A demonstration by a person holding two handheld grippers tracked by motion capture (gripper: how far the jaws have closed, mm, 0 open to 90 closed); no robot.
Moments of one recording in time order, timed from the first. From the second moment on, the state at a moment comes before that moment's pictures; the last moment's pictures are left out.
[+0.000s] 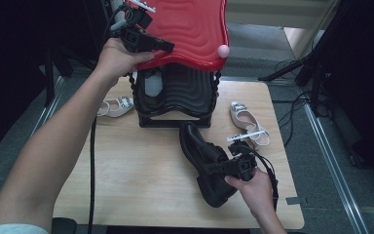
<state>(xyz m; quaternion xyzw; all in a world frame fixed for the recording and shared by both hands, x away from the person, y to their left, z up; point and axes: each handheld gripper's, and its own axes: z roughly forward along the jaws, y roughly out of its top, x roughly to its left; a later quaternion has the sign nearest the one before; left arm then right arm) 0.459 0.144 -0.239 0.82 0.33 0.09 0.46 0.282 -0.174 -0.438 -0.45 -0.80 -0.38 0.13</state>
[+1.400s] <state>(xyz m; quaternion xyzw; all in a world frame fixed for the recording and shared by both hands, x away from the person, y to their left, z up) 0.456 0.143 -0.239 0.82 0.33 0.10 0.45 0.359 -0.129 -0.350 -0.45 -0.78 -0.42 -0.05</state>
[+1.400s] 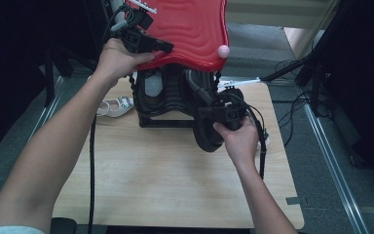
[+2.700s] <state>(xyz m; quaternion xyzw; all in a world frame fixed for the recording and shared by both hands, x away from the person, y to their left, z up) 0.457 0.146 -0.240 0.82 0.34 0.09 0.46 0.406 -0.057 -0.386 -0.45 -0.75 -0.45 -0.18</state>
